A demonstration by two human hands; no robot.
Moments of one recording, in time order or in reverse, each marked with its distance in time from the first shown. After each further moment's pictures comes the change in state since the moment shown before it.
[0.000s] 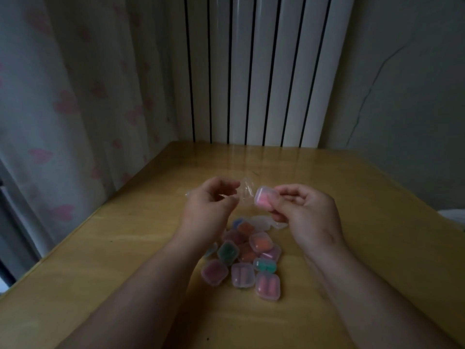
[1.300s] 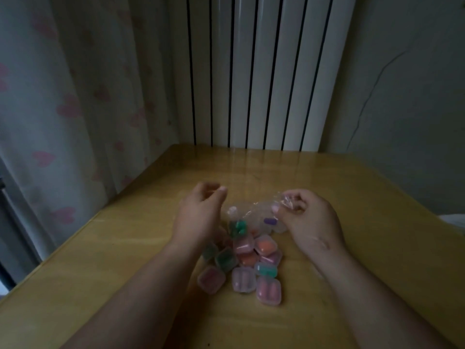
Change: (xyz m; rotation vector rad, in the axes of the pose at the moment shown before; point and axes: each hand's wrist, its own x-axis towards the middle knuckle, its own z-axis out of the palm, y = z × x) left_hand 0.008 -0.007 -0.006 0.150 0.109 -0.145; right_hand 0.010 0.015 -0.009 -0.393 0.040 -0.120
